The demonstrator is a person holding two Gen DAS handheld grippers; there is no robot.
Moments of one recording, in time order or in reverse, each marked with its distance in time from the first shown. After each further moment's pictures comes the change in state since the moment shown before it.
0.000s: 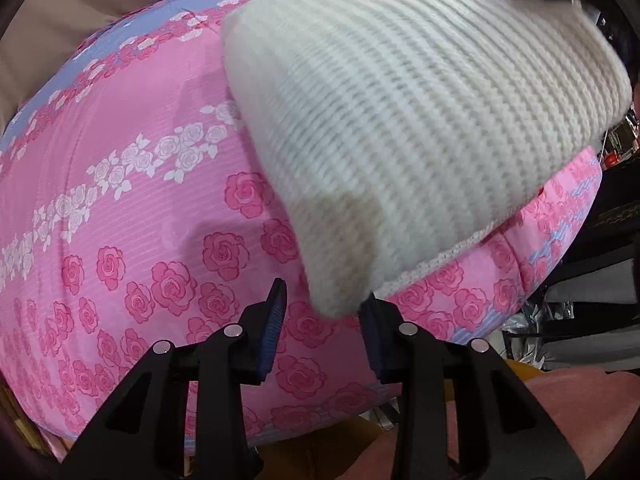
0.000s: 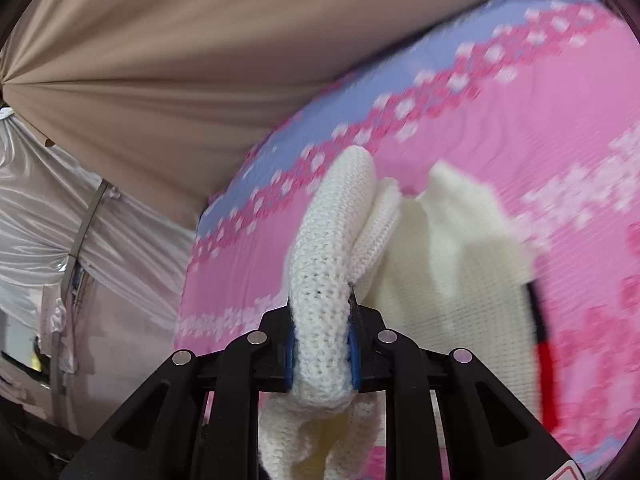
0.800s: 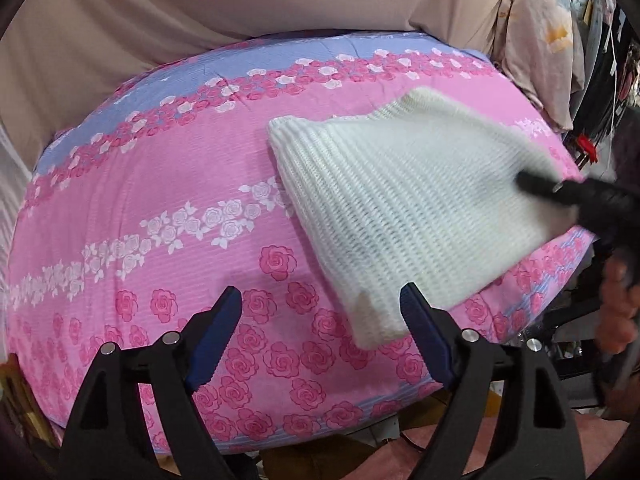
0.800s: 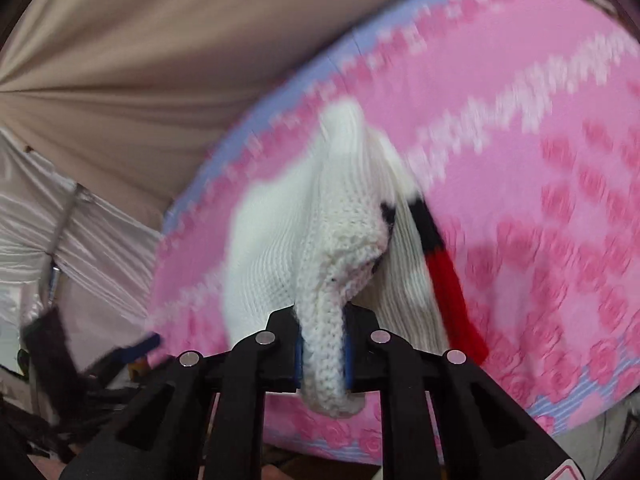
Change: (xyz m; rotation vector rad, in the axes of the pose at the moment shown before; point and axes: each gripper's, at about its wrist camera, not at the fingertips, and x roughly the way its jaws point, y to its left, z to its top) left arm -0.062 -0.009 0.023 -0.035 -0.178 0.110; right arm -0.035 -0.062 -0.065 0.059 -0.044 -0.059
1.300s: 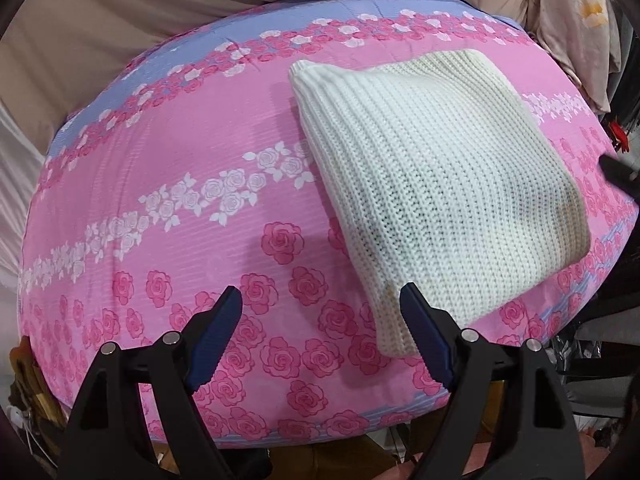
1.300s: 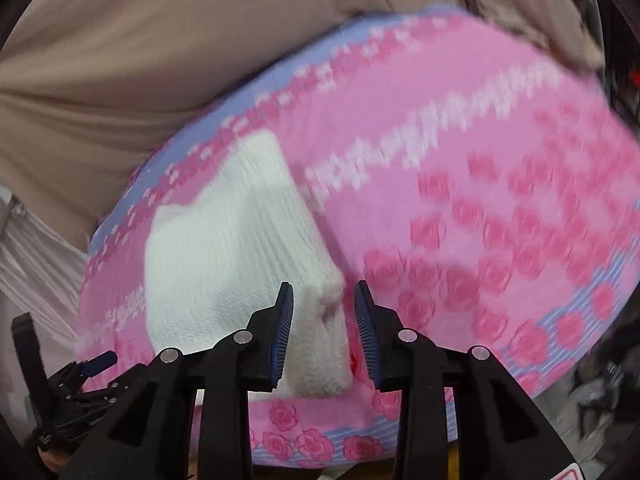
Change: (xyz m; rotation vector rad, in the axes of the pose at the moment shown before) left arm 0.032 -0.011 -0.003 -0.035 0.107 0.104; right arm -0.032 -0.017 0.006 -0.045 -0.082 -0.317
